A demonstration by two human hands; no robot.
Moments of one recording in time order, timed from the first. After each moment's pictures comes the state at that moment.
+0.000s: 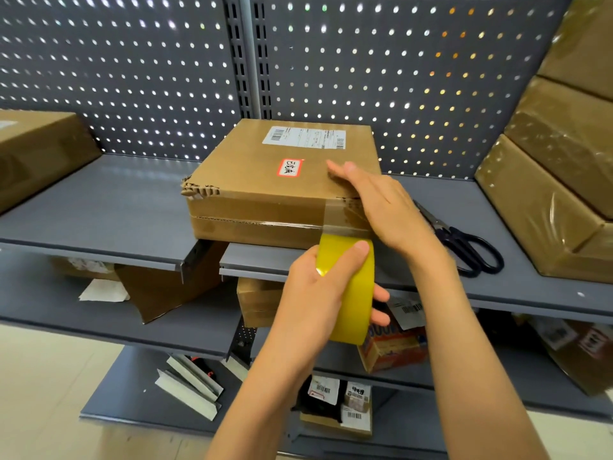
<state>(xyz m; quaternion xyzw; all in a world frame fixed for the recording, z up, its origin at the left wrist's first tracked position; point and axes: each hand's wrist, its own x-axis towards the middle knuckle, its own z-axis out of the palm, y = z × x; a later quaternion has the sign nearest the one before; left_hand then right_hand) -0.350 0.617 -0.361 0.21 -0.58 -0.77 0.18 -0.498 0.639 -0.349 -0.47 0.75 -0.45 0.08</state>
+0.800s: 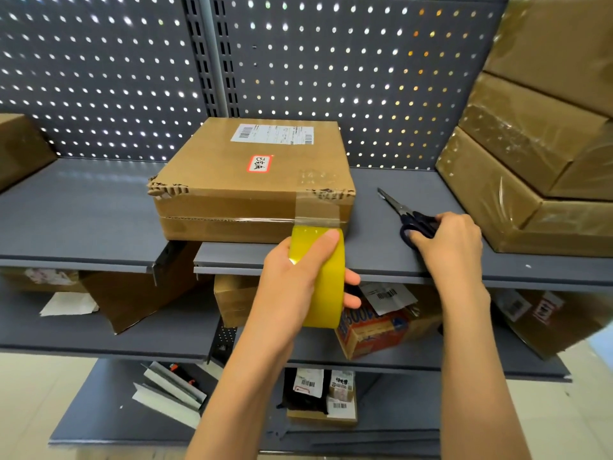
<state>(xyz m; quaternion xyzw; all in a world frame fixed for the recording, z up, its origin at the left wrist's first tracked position) -0.347 0.618 -0.360 0.21 -0.59 -0.76 0.17 -0.533 0.723 -0.402 -0.12 0.95 -0.27 -0.08</state>
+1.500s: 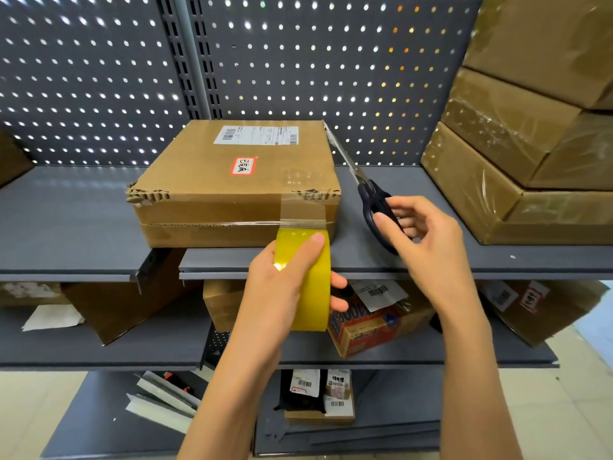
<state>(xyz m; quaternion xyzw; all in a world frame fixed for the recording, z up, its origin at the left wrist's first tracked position) -0.347 0.620 -0.364 0.21 -0.58 -0.76 0.19 -0.485 0.732 -0.385 -0.30 0.77 -0.56 -0.06</state>
